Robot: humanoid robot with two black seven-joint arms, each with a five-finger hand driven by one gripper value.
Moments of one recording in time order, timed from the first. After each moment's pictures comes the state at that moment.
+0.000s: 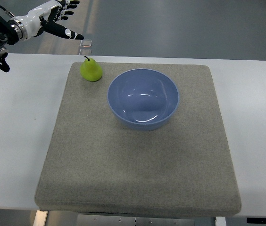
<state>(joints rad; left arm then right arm) -1.25 0.50 -0.20 -0.60 0.74 -0.25 -0.21 0.00 0.00 -0.09 0.10 -0.06 0.16 0.03</state>
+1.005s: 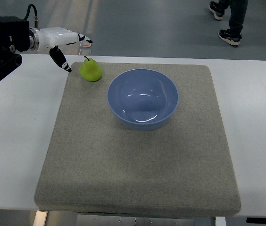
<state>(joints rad) -1.25 0.44 -0.13 -0.61 1.56 -0.17 -0.31 0.00 0.00 -0.09 0.10 -0.06 0.16 0.03</state>
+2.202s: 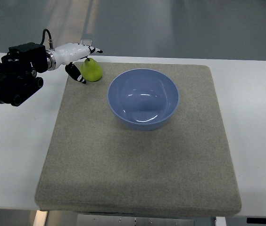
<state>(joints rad) -1.15 0.32 -0.14 -0.49 1.48 0.00 -0.31 0.00 0.00 -0.09 0.10 -0.06 0.16 0.03</state>
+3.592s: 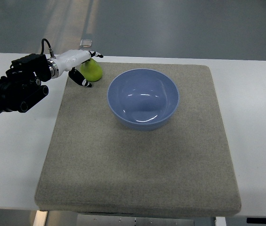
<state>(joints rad) -1.09 0.27 -0.15 -0.47 1.36 0.07 -0.31 0.00 0.00 -0.09 0.10 -0.06 0.16 0.03</state>
